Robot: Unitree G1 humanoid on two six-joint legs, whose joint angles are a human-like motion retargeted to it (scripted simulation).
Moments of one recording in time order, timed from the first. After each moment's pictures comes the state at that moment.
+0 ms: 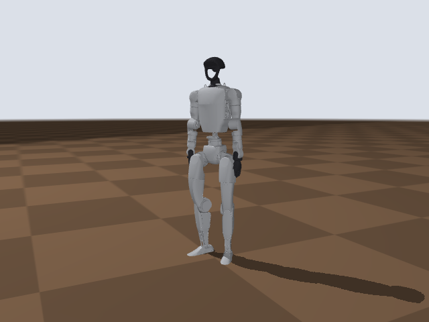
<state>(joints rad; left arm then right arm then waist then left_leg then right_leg) 0.01 0.07 0.08 1.59 0.28 0.01 -0.22 0.03 -0.10 0.02 1.52 -0.58 0.02 0.19 0.02 0.03 -0.10 0.01 0.03 0.41 0.05 -0.09 -0.01 0.02 -0.07 -0.42 0.02 -0.07 0.03</state>
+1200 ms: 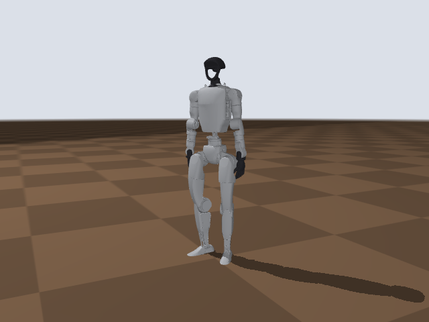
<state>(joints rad) 0.02 0.11 0.09 1.63 0.27 0.04 -0.24 0.03 -0.12 -0.01 1.56 -0.54 0.03 0.18 0.05 0.03 -0.12 0.00 0.03 0.42 0.05 -0.09 -0.01 0.01 -0.05 -0.41 0.03 -0.07 0.02</state>
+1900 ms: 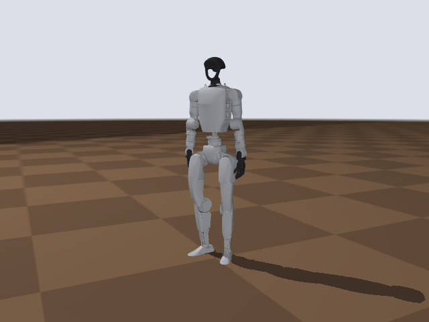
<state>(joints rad) 0.02 0.11 0.08 1.63 0.27 0.04 -0.24 0.02 -0.13 -0.01 1.57 -0.56 0.02 0.18 0.05 0.03 -0.11 0.01 0.03 0.42 0.05 -0.10 -0.01 0.02 -0.05 -0.41 0.03 -0.08 0.02</state>
